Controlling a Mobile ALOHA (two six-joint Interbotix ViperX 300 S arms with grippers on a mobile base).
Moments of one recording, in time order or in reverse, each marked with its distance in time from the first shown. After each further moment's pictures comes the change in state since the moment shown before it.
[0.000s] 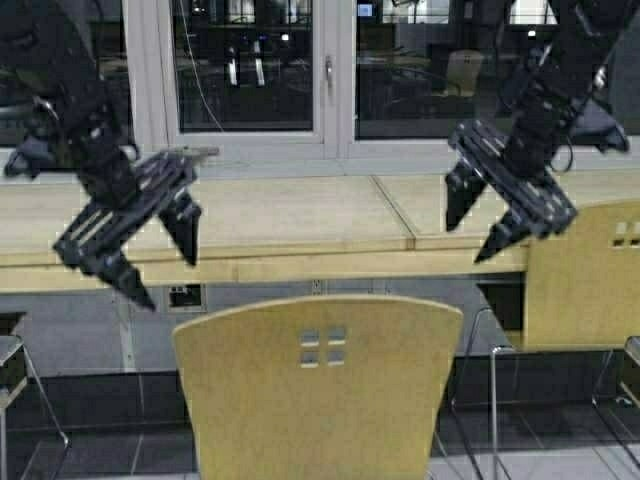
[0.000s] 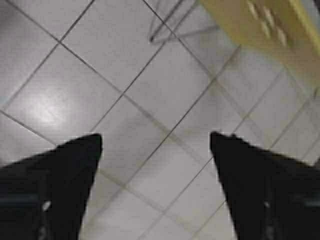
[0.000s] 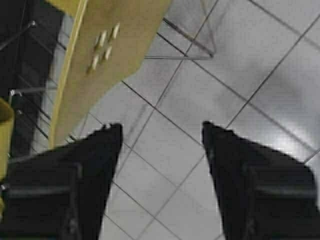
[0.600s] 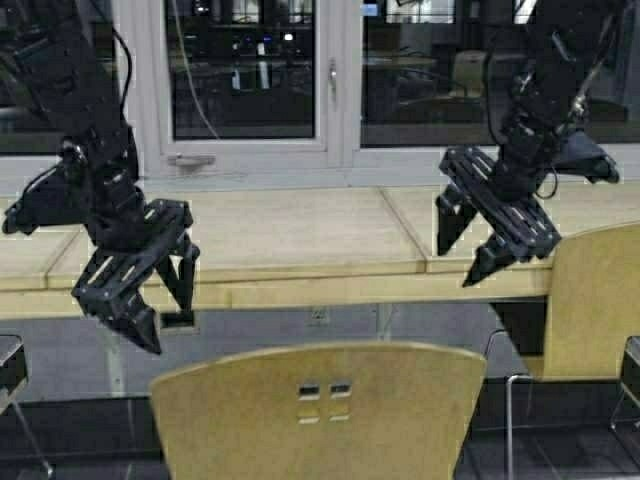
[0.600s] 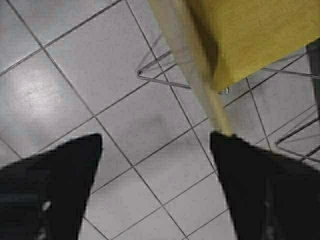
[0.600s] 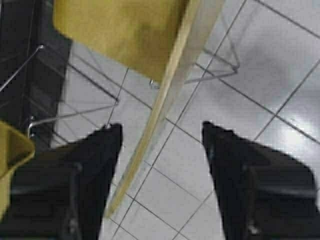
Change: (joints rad) left arm -0.044 0.167 -0.060 -0.071 -0.051 -0.155; right arm 0.011 0.106 -0.051 0.057 -0.003 0.008
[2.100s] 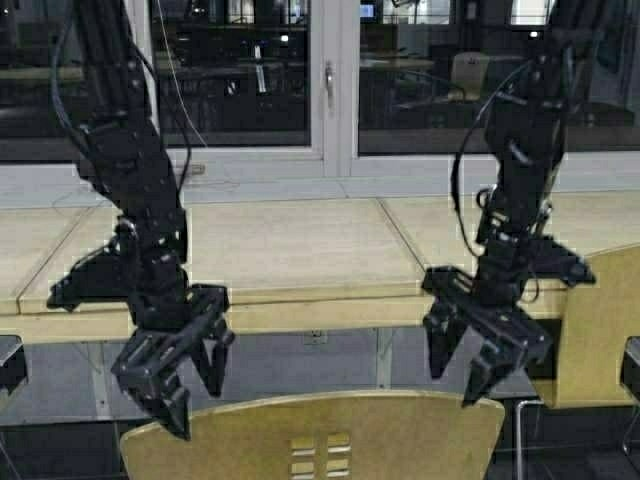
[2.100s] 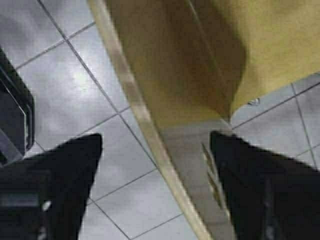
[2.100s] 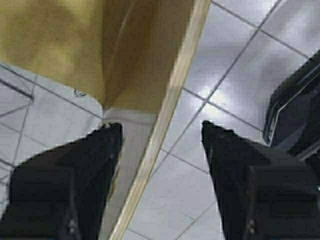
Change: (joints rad) left arm -0.123 0.298 -0.126 -0.002 0.014 -0.117; right arm 0.060 0.364 -0.095 0.000 0.035 -0.014
